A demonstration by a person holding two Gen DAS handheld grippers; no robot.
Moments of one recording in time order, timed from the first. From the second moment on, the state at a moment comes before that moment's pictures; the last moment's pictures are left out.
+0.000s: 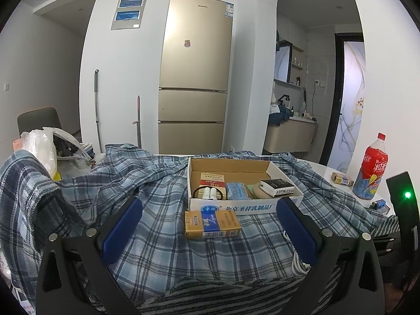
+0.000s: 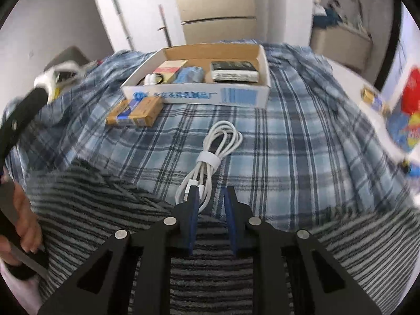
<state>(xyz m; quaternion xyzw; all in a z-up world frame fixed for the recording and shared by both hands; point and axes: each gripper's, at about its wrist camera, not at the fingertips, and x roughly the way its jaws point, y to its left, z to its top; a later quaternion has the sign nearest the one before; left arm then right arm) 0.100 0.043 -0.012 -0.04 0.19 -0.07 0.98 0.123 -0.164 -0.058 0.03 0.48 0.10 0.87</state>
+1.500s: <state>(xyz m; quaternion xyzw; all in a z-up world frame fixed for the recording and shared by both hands) 0.092 0.022 0.037 0.00 0.17 -0.09 0.98 0.154 -0.143 -0.030 0.04 0.42 0.08 0.90</state>
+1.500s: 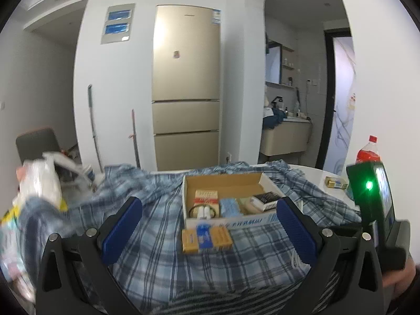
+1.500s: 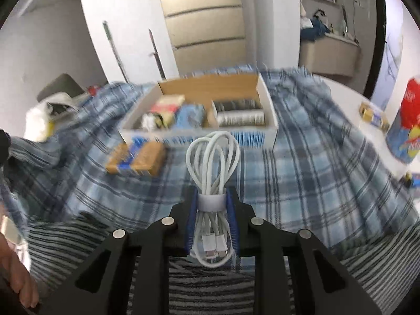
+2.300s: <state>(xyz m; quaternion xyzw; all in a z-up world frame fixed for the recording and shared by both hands) 0.217 0.027 -0.044 -0.08 0.36 -0.11 0.92 0.209 -0.149 -0.025 -0.01 0.35 0.10 0.93</state>
